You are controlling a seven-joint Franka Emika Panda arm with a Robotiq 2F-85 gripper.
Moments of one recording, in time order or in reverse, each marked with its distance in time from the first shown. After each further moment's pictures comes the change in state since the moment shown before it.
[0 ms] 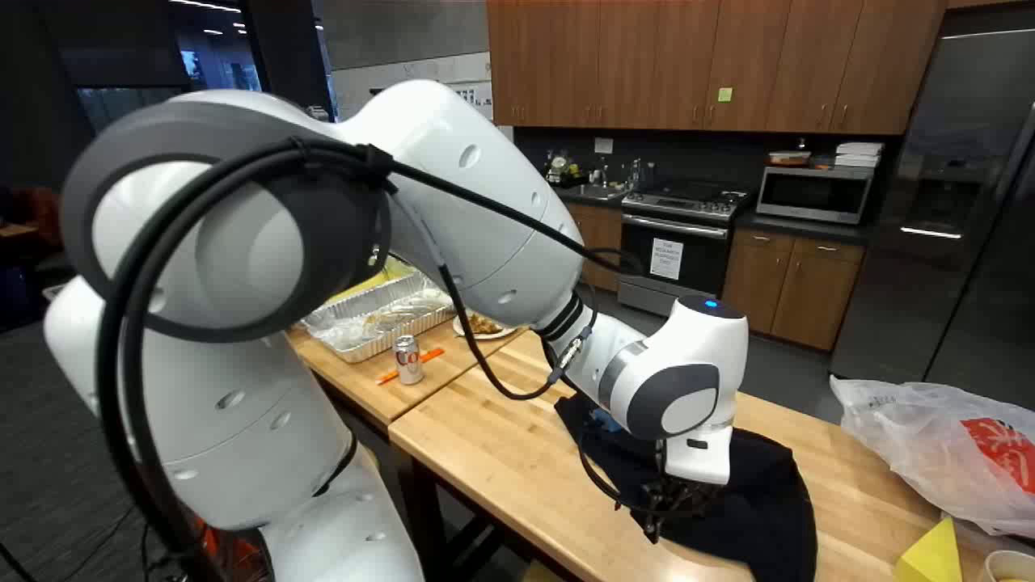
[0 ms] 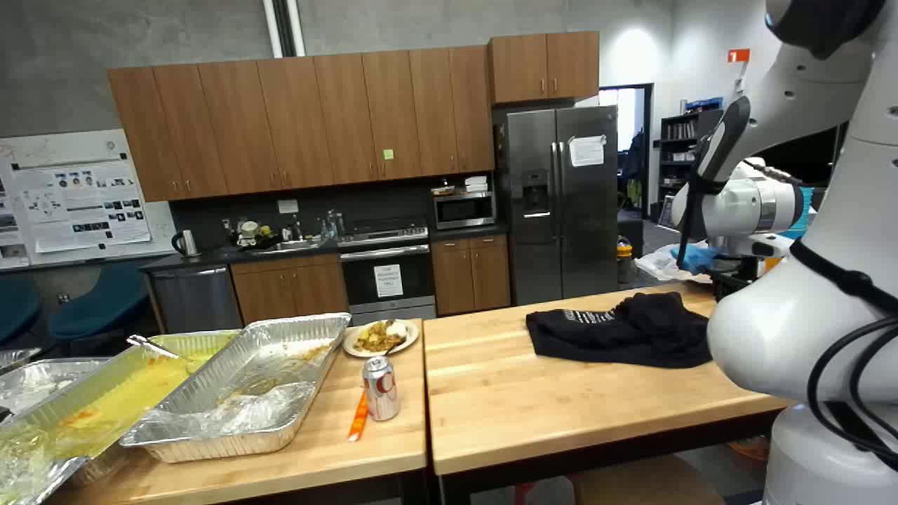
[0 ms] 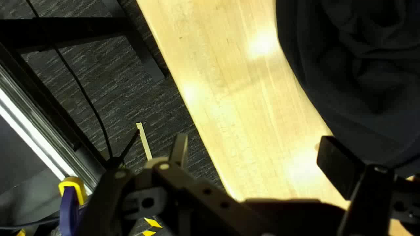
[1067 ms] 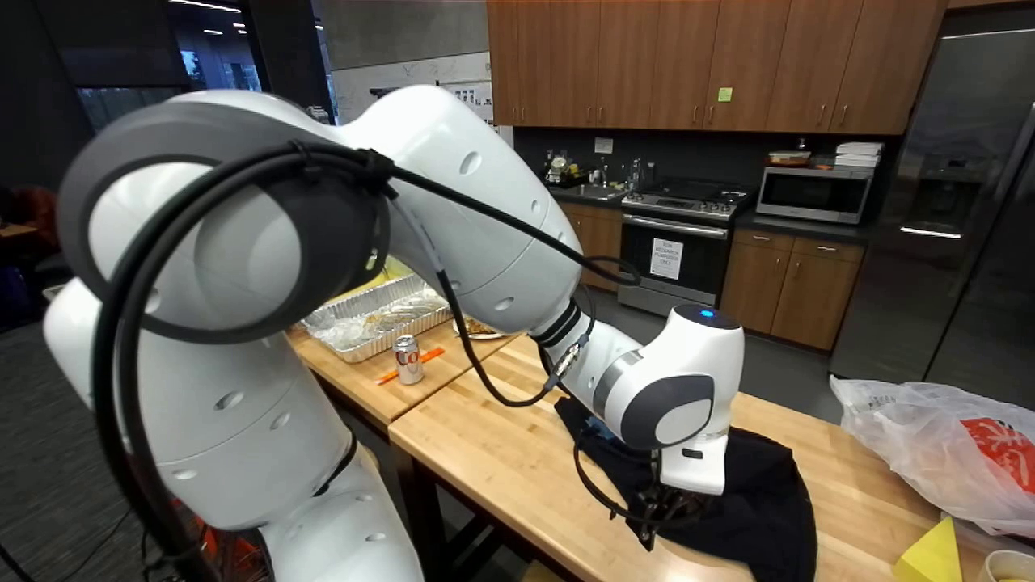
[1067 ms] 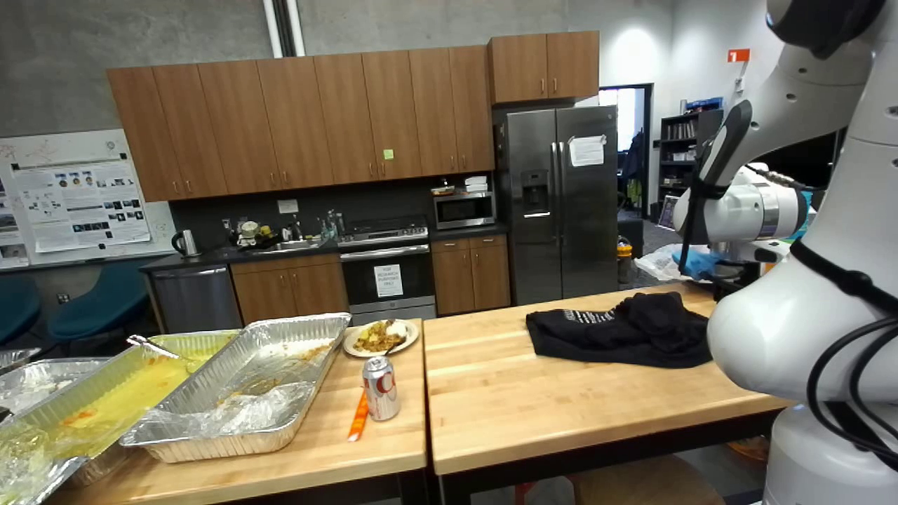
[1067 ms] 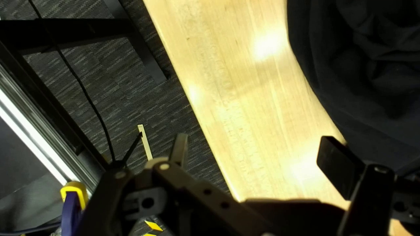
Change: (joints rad) arm -0.001 0.000 -0.008 -0.031 0.003 0.030 -0.010
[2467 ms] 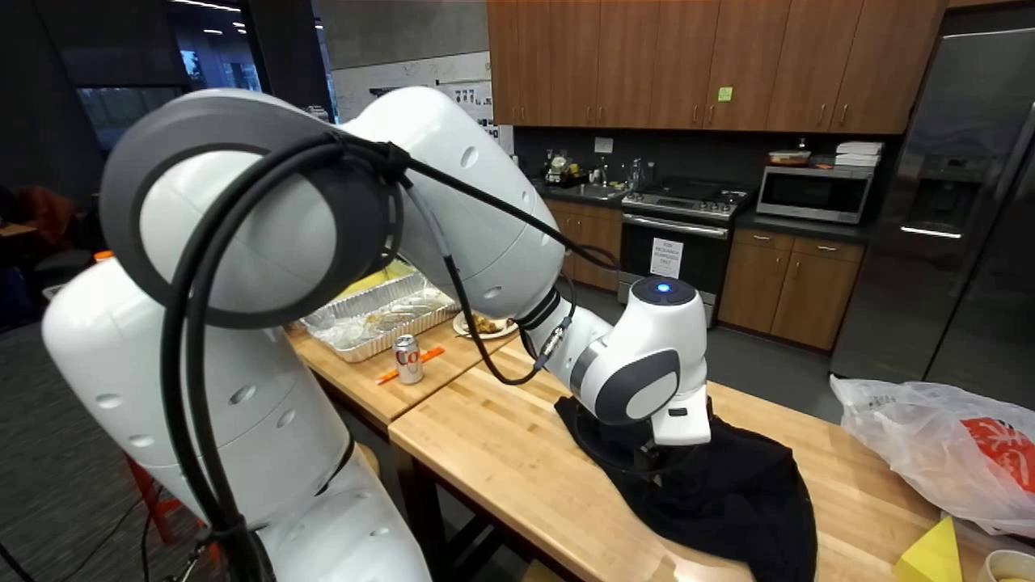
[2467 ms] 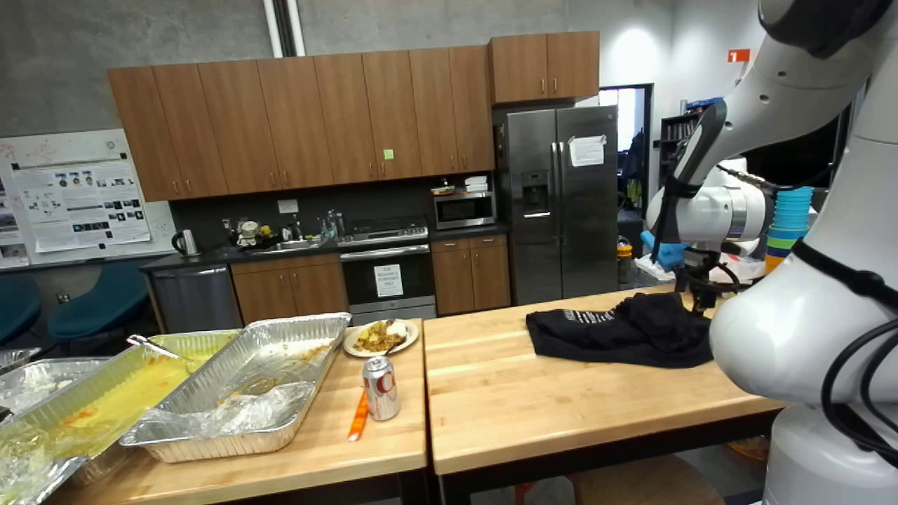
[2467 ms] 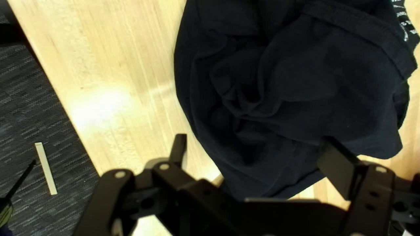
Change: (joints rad) arm 0.073 0.000 0.064 -0.008 0.124 0.300 -0.106
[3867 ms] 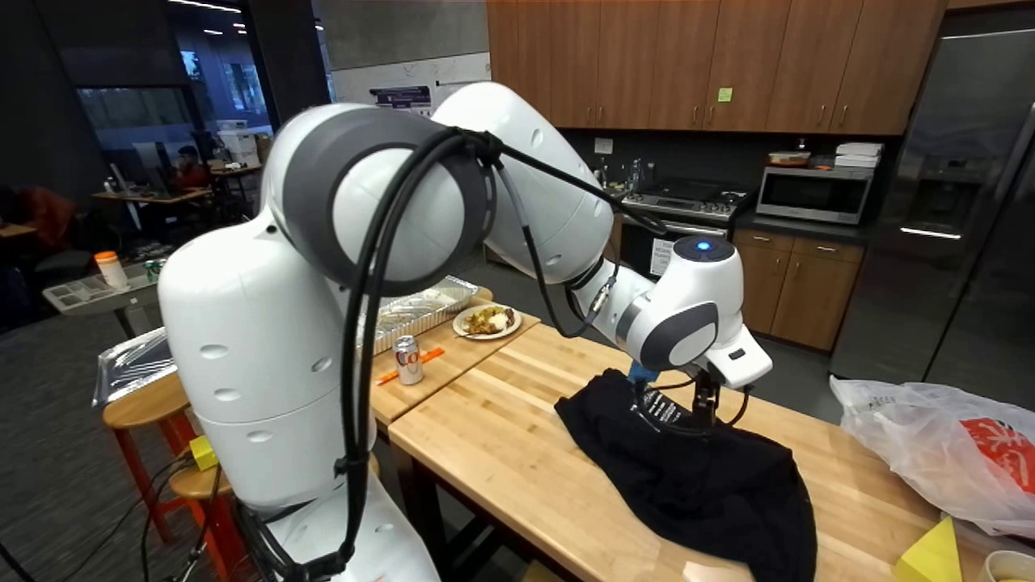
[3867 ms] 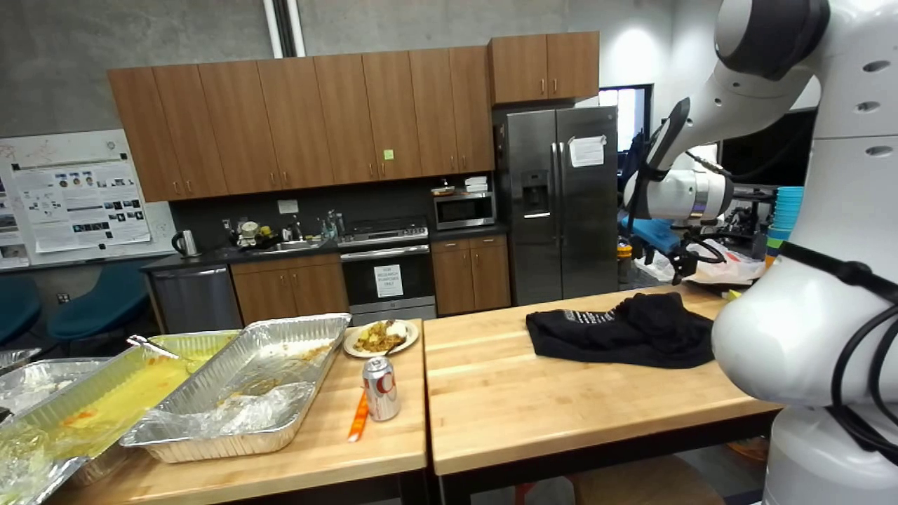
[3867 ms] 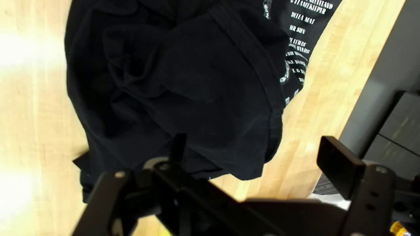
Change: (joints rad) arm 0.069 0.194 -0.006 0.304 0.127 -0.033 -0.502
